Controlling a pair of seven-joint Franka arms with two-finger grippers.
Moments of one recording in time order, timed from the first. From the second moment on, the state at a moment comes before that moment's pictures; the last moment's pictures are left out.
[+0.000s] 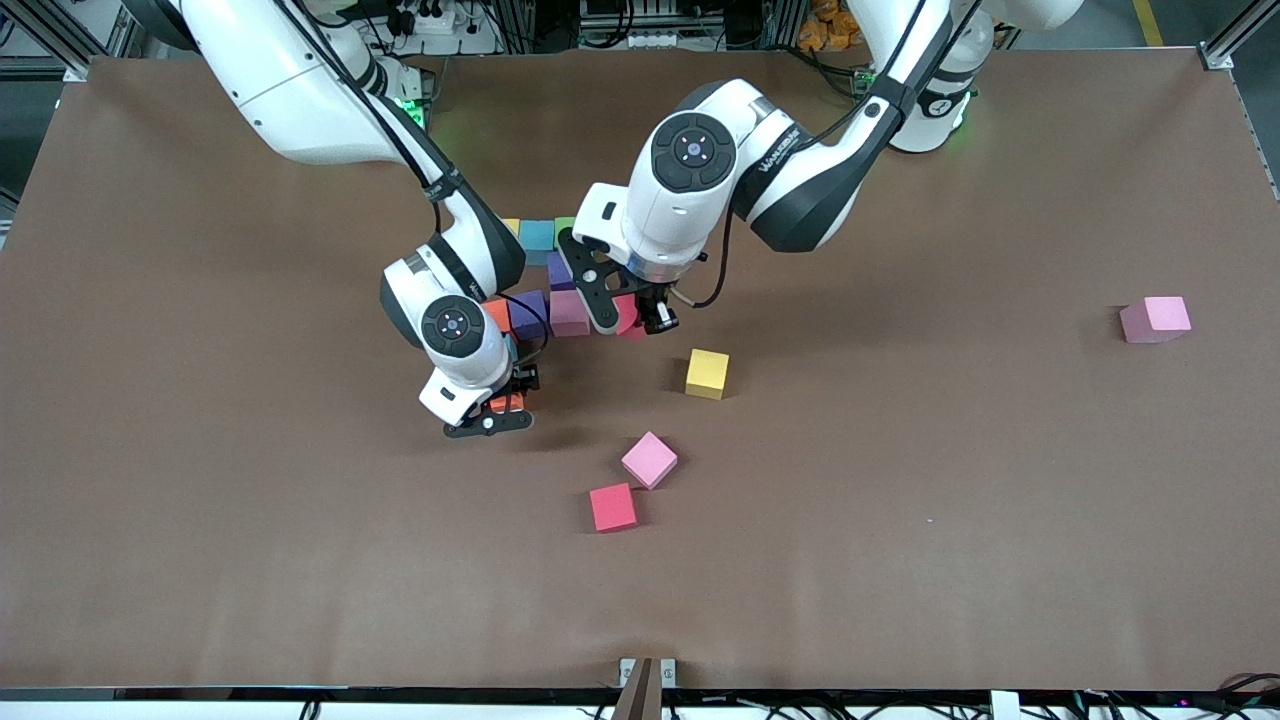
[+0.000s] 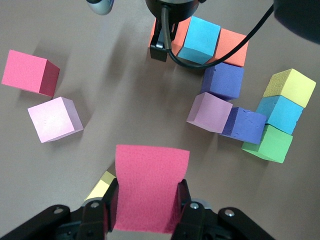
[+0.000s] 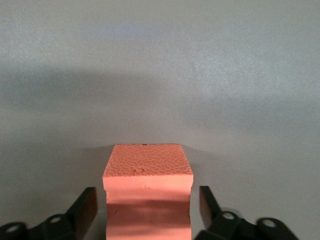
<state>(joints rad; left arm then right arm) -0.71 0.54 -0.09 -1.34 -0.13 1.96 0.40 0.31 0.63 0.20 -1.77 -0.21 2.27 0.47</state>
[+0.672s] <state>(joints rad) -0.71 0.54 -0.10 -1.35 -0.13 1.96 0.64 0.27 0.49 0.19 -1.76 -0.21 2.19 0.49</state>
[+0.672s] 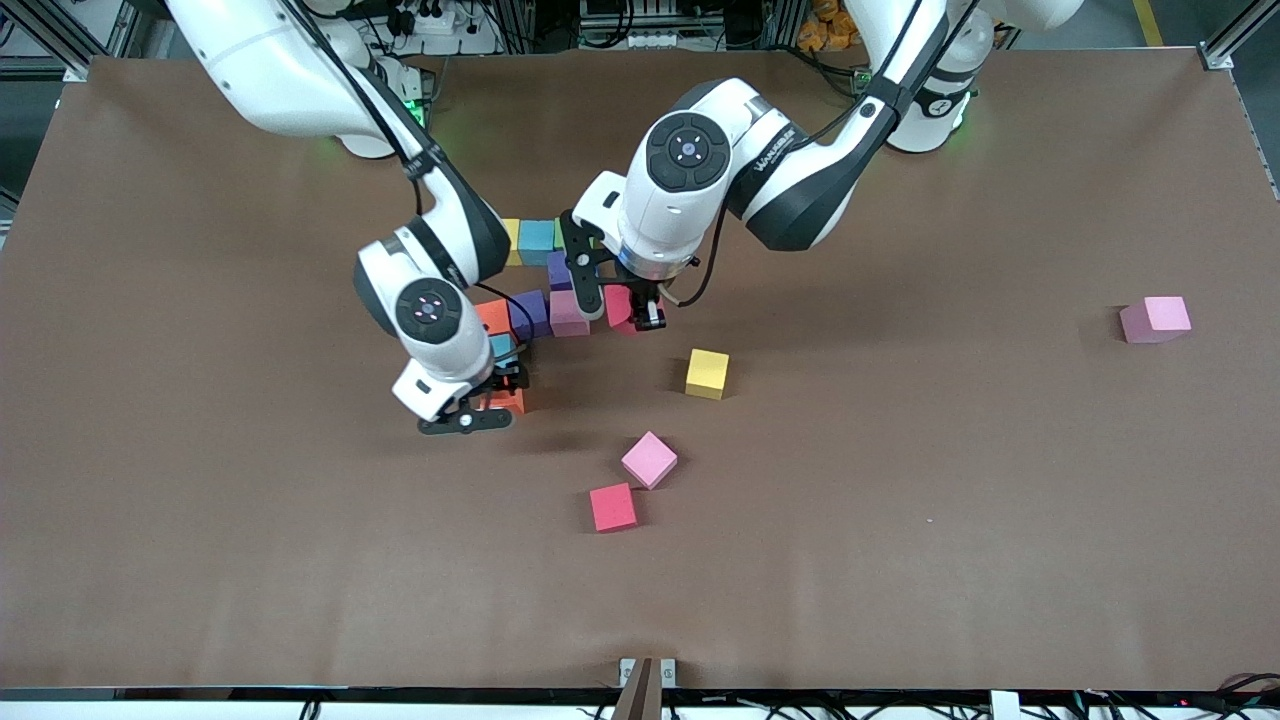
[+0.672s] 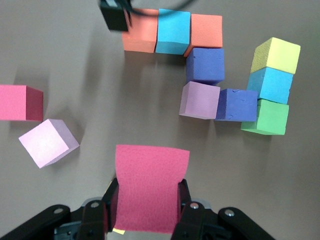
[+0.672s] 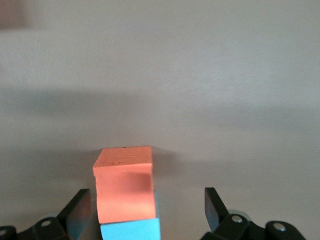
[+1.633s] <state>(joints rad) -0.76 0.71 -0.11 -1.37 -0.13 2.43 0.77 -0.09 0.26 0.10 -1.76 -0.09 1.98 0.14</state>
